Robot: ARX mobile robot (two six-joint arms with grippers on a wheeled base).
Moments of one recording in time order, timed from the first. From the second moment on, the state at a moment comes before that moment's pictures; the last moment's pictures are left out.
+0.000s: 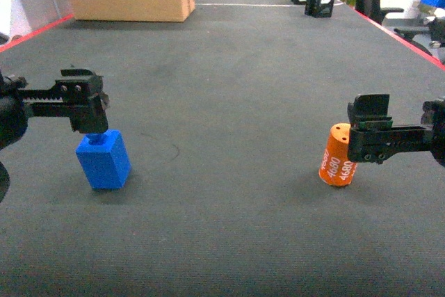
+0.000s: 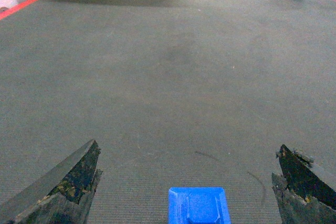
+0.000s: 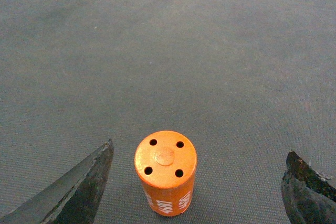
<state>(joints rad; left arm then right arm) -0.16 1.78 0.54 1.11 -0.13 -0.03 0.26 1.77 0.56 0.97 0.14 0.06</state>
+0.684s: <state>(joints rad) -0.17 2.04 0.62 1.17 -0.10 -0.02 0.27 1.98 0.66 0.98 0.14 0.07</state>
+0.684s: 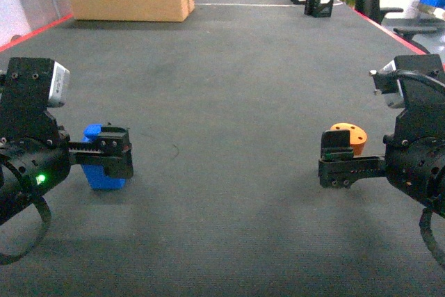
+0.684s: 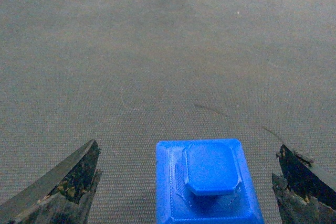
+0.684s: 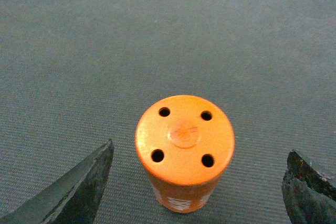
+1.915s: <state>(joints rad) -0.18 2.14 0.70 1.10 -0.09 -0.03 0.28 2.13 0.78 0.93 0.18 0.12</state>
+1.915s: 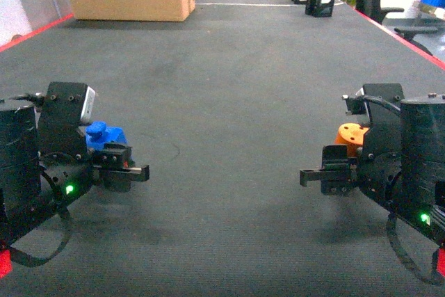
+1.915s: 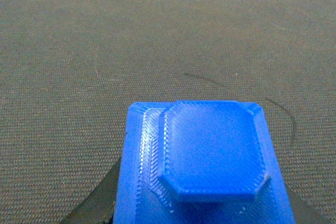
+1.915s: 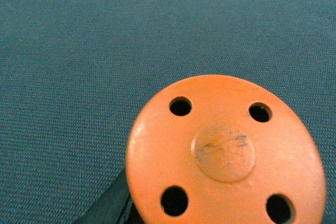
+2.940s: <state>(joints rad) -0.13 0.52 0.20 0.52 -0.25 0.00 0.12 0.44 0.25 0.33 0.23 -0.02</state>
